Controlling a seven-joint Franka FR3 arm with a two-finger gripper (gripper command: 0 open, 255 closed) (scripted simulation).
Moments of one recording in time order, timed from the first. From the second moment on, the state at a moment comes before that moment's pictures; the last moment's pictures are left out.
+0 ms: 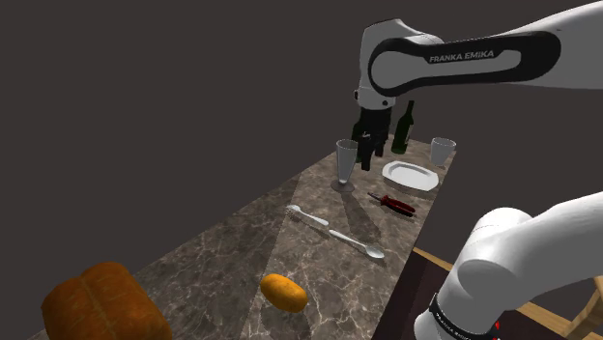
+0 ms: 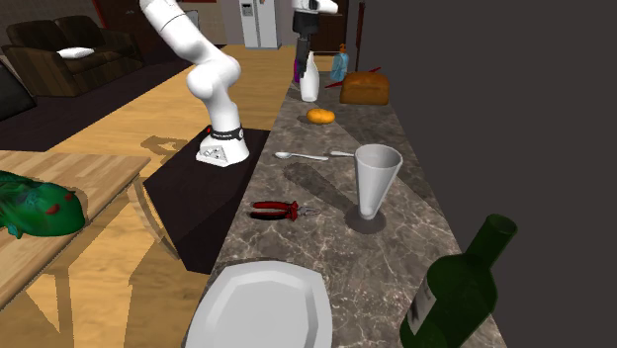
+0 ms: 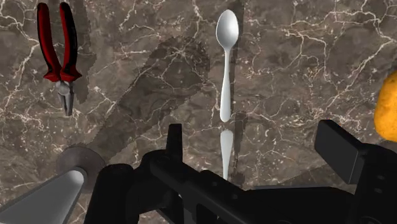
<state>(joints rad) -0.04 -0.64 -0.06 -2.39 -0.14 1.66 -0.18</state>
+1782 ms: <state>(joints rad) -0.15 0.16 -0.27 -1.86 -0.12 2.13 -0.44</state>
